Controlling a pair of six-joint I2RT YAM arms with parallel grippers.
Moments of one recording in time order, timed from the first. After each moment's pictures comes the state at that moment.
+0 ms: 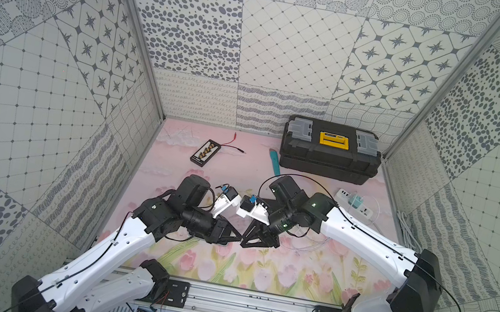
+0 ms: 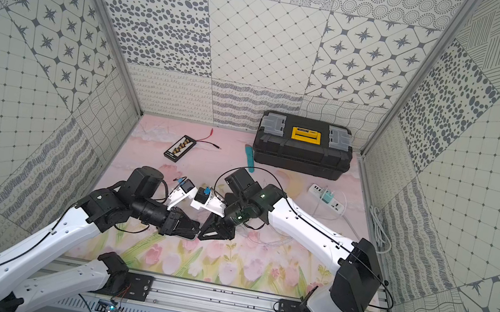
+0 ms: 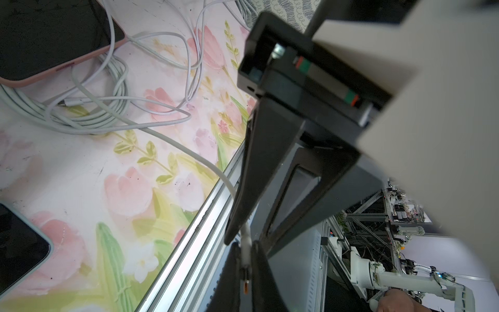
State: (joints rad) left arm -0.46 0.91 0.85 -0.77 0.87 -0.30; right arm 0.92 1.53 1.30 -0.79 -0.85 -0.31
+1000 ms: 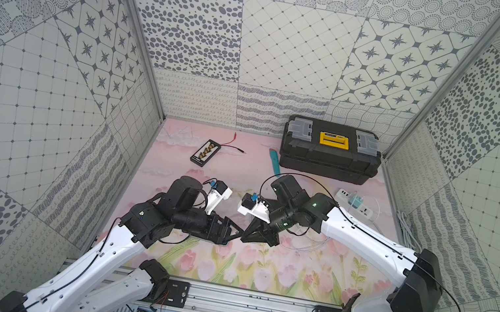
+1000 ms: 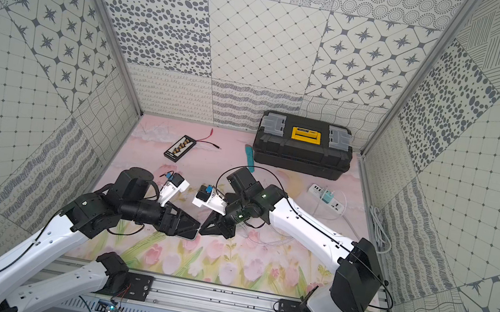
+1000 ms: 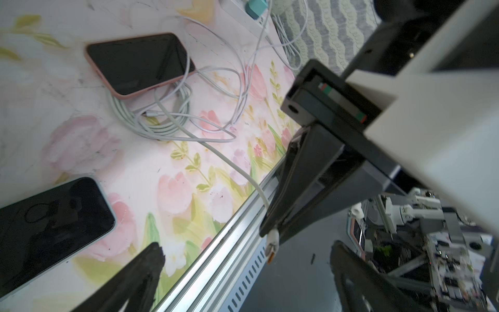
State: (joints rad) left arm -0.46 0.81 0.87 -0.81 0.57 -0.50; right arm 0.88 1.51 1.24 -0.70 -0.84 -0.29
